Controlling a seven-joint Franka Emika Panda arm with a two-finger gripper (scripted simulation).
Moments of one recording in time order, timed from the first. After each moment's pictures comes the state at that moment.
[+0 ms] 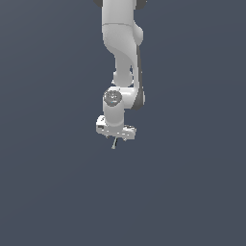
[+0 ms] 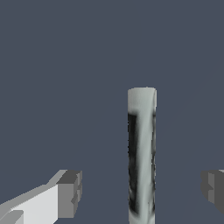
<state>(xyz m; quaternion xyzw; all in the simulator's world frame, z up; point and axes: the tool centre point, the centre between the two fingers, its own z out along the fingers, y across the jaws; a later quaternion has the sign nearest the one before) -0.061 -0.038 0.018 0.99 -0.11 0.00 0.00</state>
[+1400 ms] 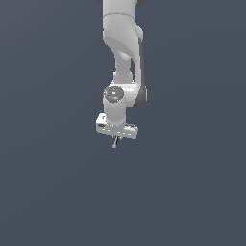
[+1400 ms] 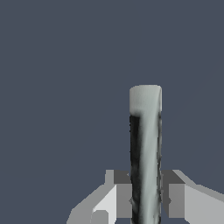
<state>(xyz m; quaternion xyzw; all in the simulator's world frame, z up) -0.047 -0.031 0.046 0.99 -0.11 0.00 0.00</state>
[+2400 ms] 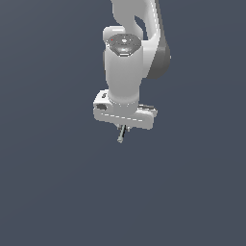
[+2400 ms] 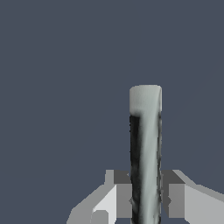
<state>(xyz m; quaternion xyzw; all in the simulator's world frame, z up) 0.023 0.002 0.225 0.99 -0.11 0.00 0.00</state>
